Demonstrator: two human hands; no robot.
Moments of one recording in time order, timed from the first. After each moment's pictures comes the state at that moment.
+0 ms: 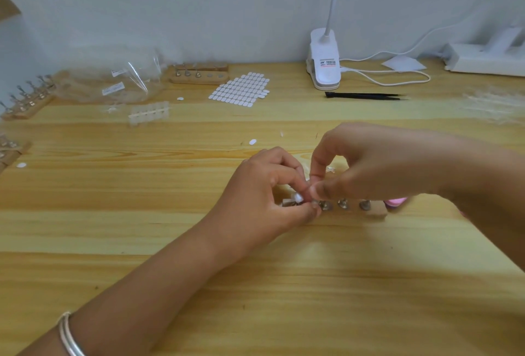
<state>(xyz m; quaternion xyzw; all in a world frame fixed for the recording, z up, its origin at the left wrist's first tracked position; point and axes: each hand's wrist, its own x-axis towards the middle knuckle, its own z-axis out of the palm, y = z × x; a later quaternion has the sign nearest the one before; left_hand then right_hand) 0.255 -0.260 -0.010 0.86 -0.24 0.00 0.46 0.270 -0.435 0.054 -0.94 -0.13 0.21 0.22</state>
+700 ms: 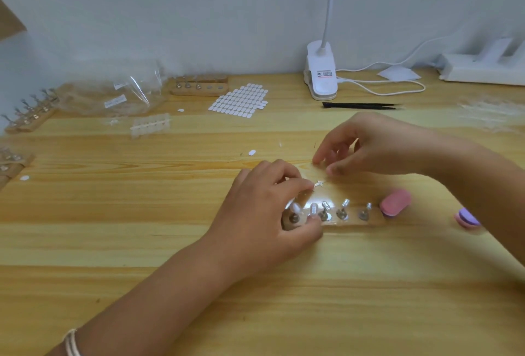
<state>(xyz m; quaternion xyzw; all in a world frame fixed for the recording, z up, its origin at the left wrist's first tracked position) 0.251 -0.263 -0.016 0.92 -0.27 0.06 0.26 0.314 -0.472 0.024 -0.93 -0.16 0.14 0.30</state>
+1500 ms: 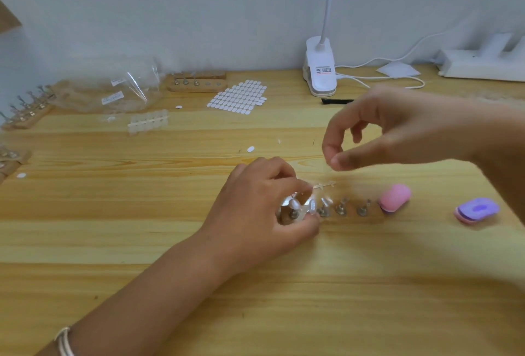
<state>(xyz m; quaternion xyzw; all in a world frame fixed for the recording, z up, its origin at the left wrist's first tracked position) 0.253 -0.260 -0.016 0.92 -0.27 0.07 0.27 0.299 -0.480 0.060 -0.89 -0.30 0.14 0.32</state>
